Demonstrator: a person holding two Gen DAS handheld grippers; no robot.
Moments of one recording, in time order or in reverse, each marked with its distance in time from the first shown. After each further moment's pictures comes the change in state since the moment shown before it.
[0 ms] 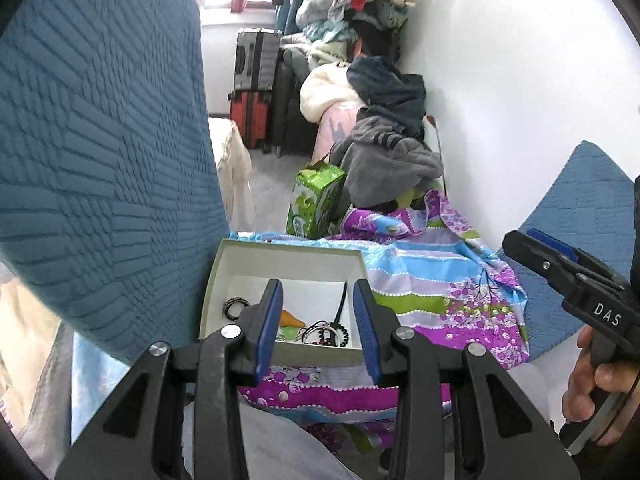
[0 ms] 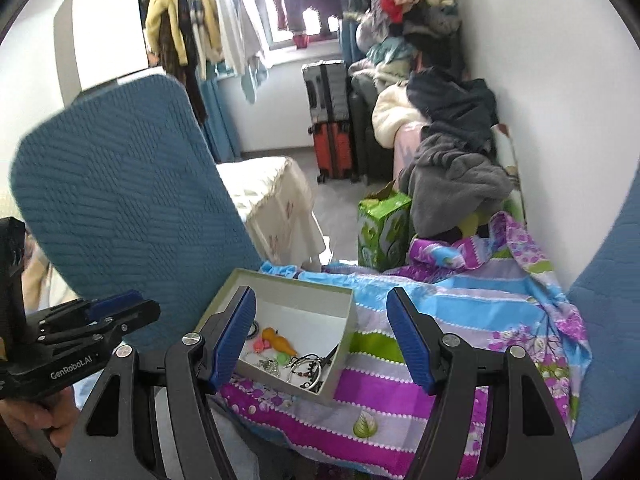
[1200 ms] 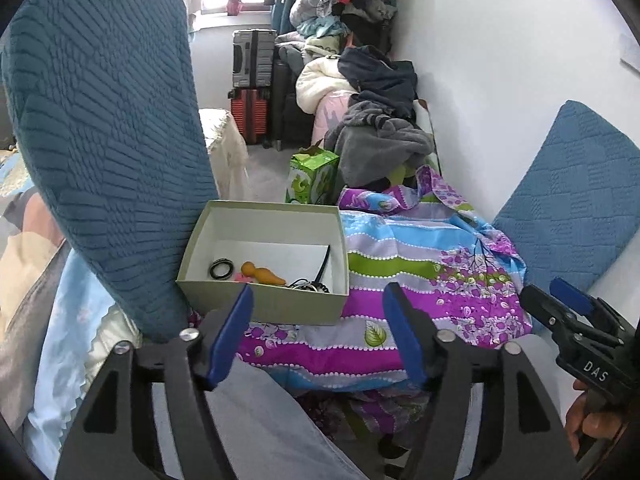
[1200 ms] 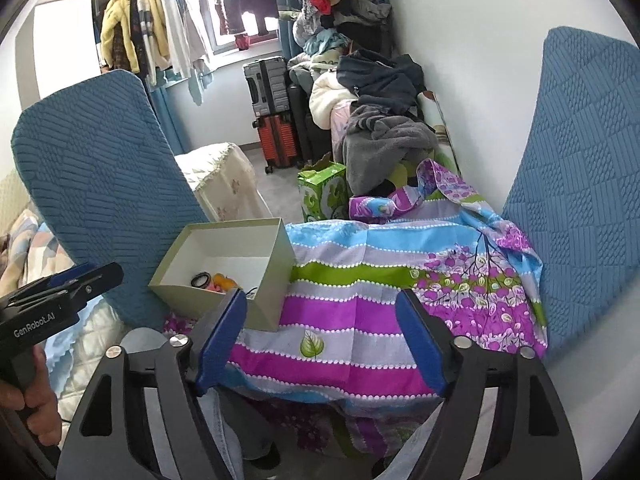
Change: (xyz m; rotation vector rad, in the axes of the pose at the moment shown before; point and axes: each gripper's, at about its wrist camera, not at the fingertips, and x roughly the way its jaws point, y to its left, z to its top) left arm -0.006 -0.053 -0.071 0.024 -0.001 0.046; right arm -0.056 -0.043 -0.121 0.111 0.025 -0.160
